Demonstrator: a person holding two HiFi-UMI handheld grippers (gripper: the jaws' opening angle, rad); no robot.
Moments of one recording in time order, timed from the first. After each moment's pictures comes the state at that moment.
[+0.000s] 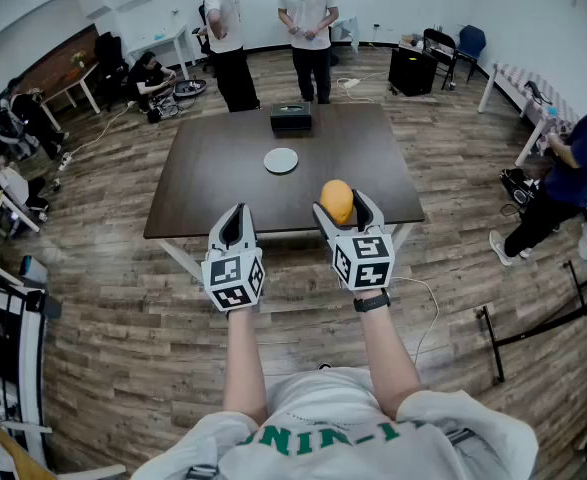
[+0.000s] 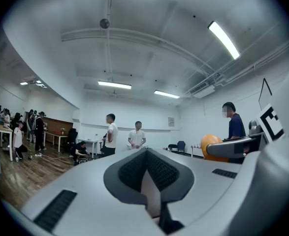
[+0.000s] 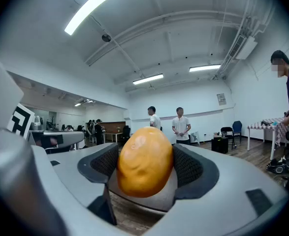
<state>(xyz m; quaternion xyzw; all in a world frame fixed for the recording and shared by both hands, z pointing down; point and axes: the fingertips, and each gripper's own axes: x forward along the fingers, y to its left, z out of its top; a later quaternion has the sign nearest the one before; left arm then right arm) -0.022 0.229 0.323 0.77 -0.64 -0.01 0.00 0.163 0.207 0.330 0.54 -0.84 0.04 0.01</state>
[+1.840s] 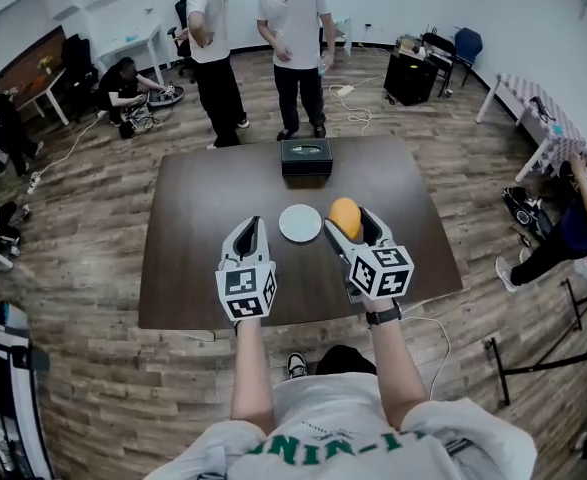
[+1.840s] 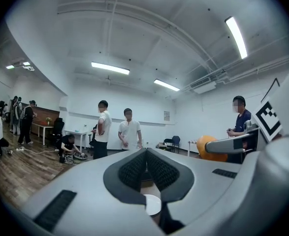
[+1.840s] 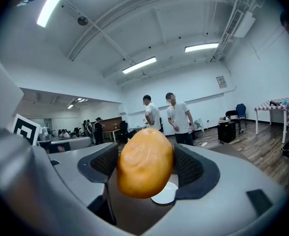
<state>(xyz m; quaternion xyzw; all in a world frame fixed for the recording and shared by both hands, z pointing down) -0.137 -0.155 0.381 0.81 -0.59 0.01 0.04 0.042 -0.159 0.389 0.53 -0.84 0.12 0.02</state>
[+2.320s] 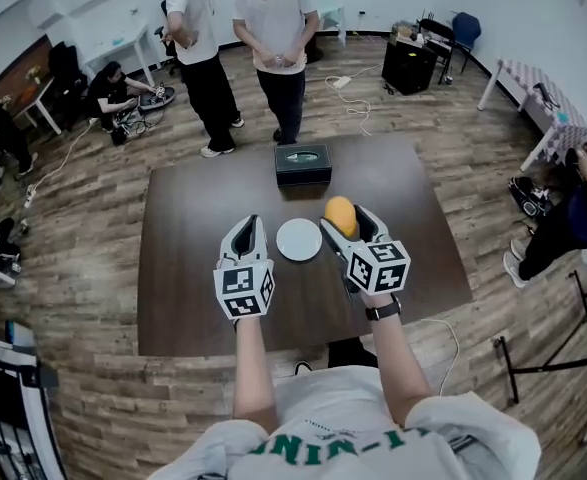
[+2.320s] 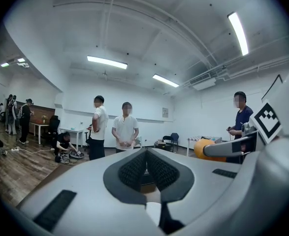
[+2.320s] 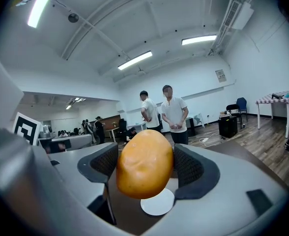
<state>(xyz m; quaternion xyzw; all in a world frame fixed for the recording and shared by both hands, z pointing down) -0.118 -0.263 0.409 0.82 -0.57 0.03 0.05 0.056 -0.264 0.426 0.53 -0.84 0.15 0.02</state>
